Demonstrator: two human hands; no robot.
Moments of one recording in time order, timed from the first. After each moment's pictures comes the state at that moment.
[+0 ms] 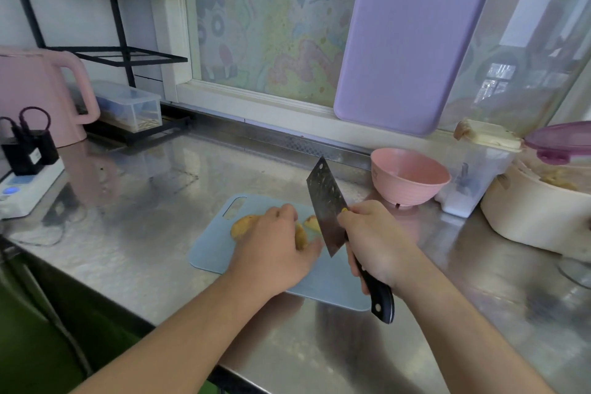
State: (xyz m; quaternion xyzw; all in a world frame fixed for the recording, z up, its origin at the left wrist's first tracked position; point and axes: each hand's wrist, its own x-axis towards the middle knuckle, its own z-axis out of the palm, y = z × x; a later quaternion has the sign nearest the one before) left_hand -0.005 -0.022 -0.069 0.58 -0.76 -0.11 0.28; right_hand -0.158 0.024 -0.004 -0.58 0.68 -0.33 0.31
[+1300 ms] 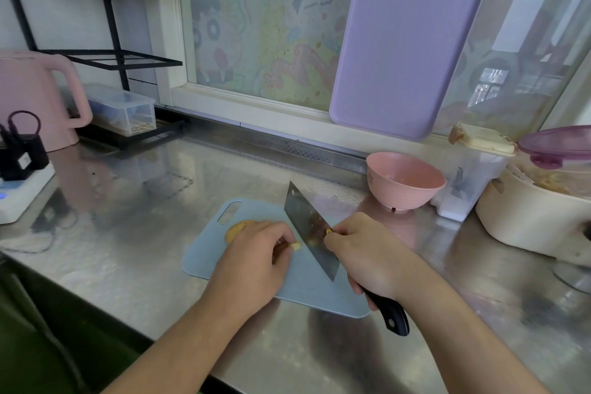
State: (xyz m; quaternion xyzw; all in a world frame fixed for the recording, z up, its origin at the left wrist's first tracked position) left_hand 0.018 -0.022 -0.091 0.50 -0.78 -0.11 0.37; right_hand -0.161 0.031 0.001 -0.64 0.69 -0.21 0.27
